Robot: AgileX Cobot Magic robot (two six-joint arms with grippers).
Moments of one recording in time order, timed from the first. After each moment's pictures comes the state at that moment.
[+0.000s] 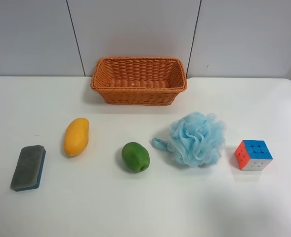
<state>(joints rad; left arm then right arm) 0.02 0.00 -0.52 -0.15 1.07 0.20 -0.13 0.00 -0.48 -0.17 1.05 0.09</state>
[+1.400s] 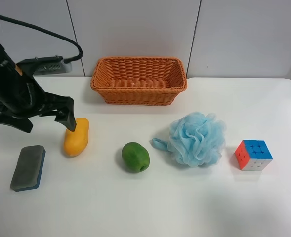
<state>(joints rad) -0.31 1.54 -0.94 -0.11 0.76 -0.22 -0.13 0.00 -0.48 -0.17 1.05 0.09</state>
